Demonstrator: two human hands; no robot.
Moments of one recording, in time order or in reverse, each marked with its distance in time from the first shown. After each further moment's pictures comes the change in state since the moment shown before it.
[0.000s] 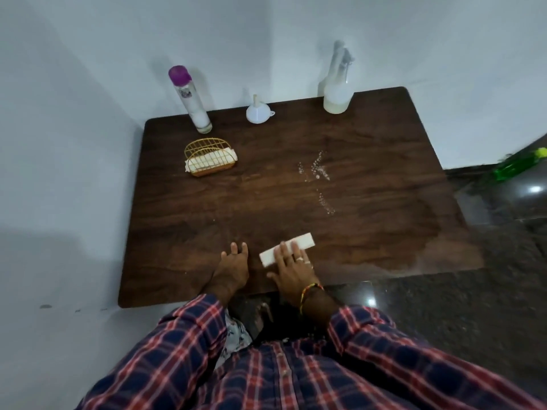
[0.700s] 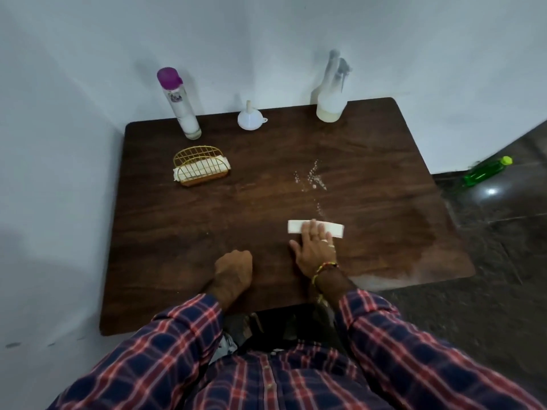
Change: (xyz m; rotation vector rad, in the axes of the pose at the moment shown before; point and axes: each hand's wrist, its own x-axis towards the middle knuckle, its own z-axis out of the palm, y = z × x) left_hand 0.011 0.005 -0.041 0.020 0.158 0.104; right_hand 0.054 0.047 -0.034 0.121 0.187 0.288
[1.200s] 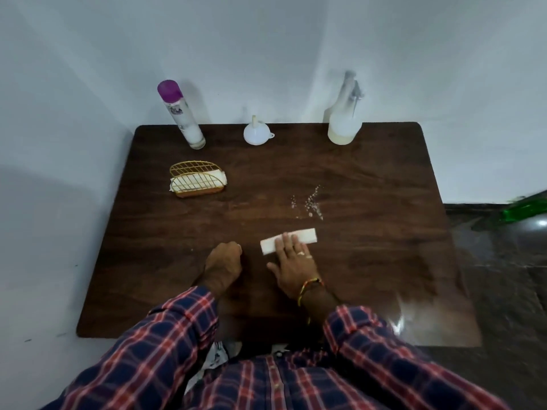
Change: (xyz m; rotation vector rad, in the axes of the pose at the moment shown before) left_hand 0.066 0.032 -0.041 -0.265 -0.007 -0.299; right_hand 0.060 0.022 -0.011 -0.087 -0.087 -0.317
